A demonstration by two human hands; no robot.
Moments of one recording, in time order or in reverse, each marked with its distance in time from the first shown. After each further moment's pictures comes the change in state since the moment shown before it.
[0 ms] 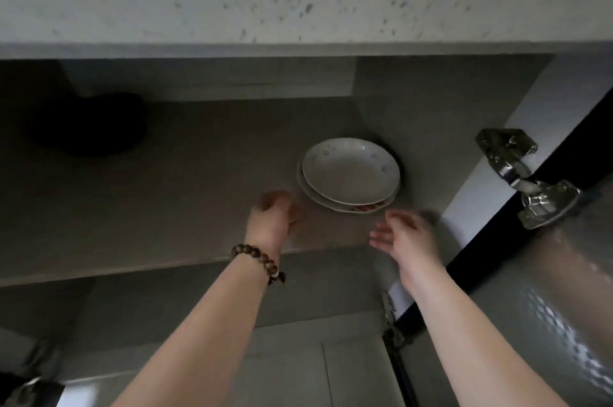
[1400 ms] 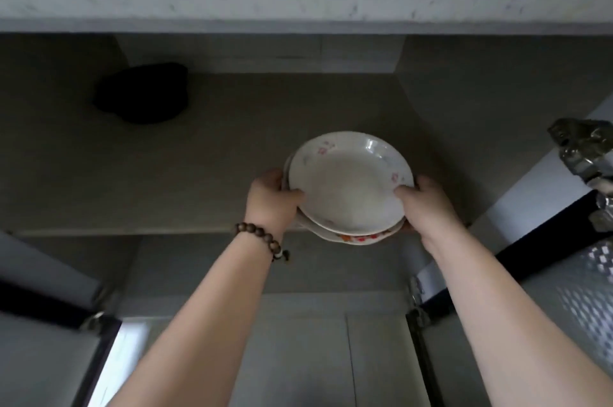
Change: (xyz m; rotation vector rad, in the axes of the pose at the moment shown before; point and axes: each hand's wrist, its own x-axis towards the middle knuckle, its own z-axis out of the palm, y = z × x) left_hand -0.012 0.026 -0.057 0.403 0.085 0.241; right_hand -0.007 -0.032 0.044 -0.488 -0.140 -0.054
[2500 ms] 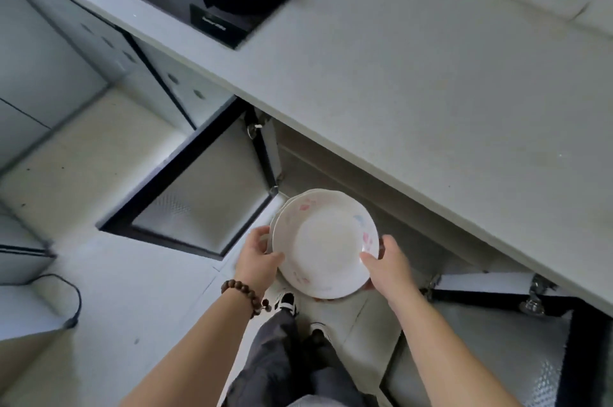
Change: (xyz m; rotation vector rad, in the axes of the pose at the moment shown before) left_hand -0.320 0.202 -0.266 -0.256 0.460 -0.663; right_hand -0.332 -0.249 -0.012 -0.573 -0.738 0.039
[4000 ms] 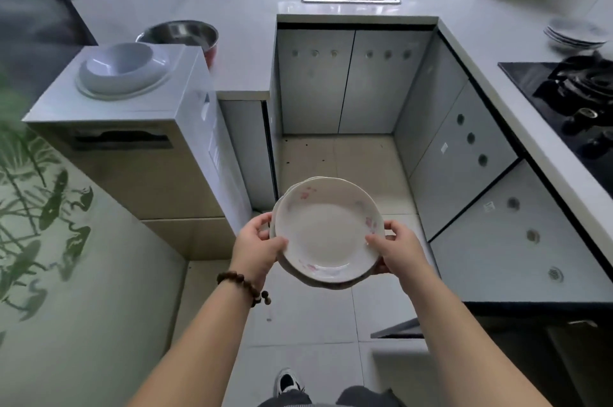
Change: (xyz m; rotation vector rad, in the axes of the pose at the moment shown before) left_hand -0.115 -0.070 -0.541 -0.771 0.702 0.156; right_hand -0.216 -0.322 0.464 -0.147 -0.709 -0.513
